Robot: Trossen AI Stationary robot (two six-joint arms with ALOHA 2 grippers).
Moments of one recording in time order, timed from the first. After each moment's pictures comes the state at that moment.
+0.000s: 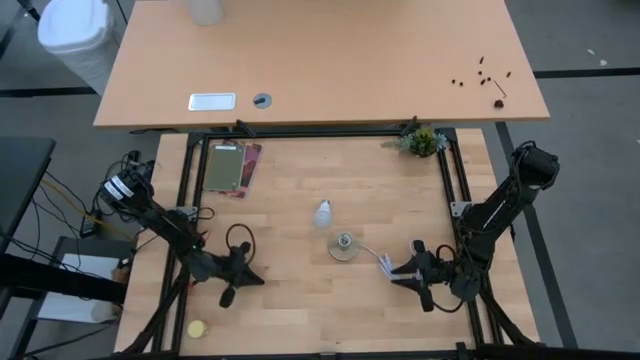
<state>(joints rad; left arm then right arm) -0.80 1.52 0.11 1.02 -0.46 -0.55 1.00 1.31 0.34 0.38 0.88 0.84</state>
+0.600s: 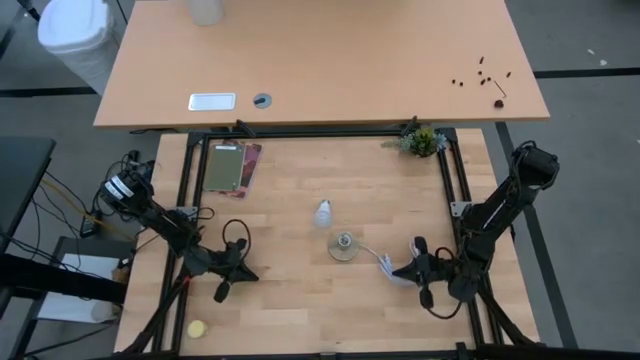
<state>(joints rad) -0.80 1.52 0.01 1.10 -0.43 -0.55 1.00 1.31 0.33 0.27 0.89 0.74</state>
